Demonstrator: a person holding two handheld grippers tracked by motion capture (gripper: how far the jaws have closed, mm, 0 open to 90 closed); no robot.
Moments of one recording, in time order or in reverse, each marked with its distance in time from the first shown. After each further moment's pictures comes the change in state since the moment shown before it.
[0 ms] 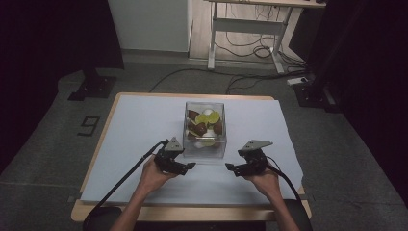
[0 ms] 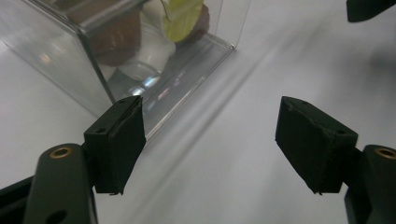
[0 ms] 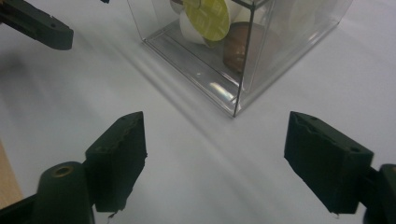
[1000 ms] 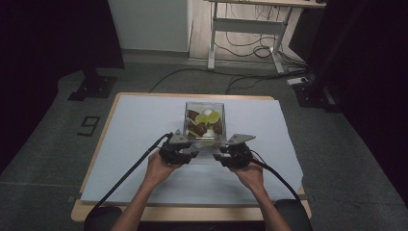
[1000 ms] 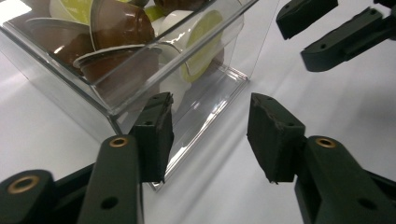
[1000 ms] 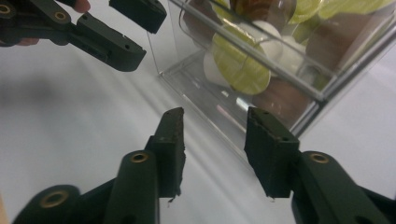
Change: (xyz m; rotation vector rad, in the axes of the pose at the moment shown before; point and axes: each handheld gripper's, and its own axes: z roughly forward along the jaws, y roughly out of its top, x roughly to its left) left arm 0.007 0.022 0.010 -0.034 0.034 0.012; right arm 0.021 0.034 0.031 -0.028 0.014 -0.056
